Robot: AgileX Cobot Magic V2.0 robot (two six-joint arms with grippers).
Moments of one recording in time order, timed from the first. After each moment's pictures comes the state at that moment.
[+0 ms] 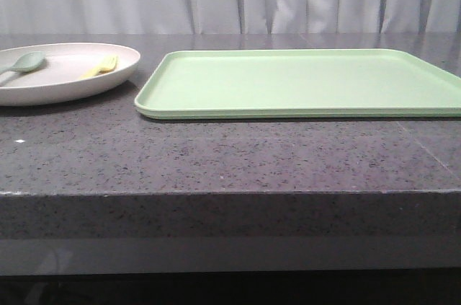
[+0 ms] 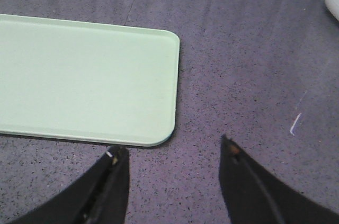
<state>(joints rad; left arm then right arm) 0.30 1.66 -1.30 -0.65 0.87 0.50 0.06 0.43 -0.57 -0.07 0.55 0.06</state>
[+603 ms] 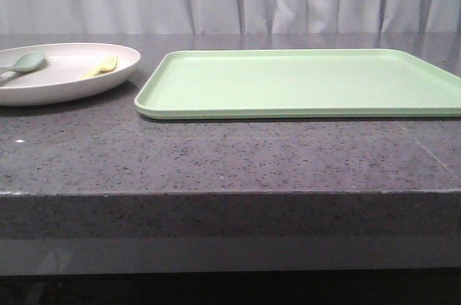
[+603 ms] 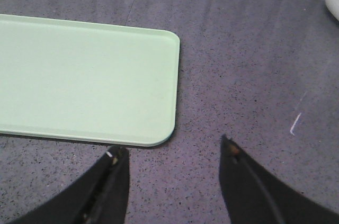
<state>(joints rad) 0.30 1.87 -1.38 -0.81 0.88 0.55 0.06 0.43 -0.57 -0.07 0.55 0.06</state>
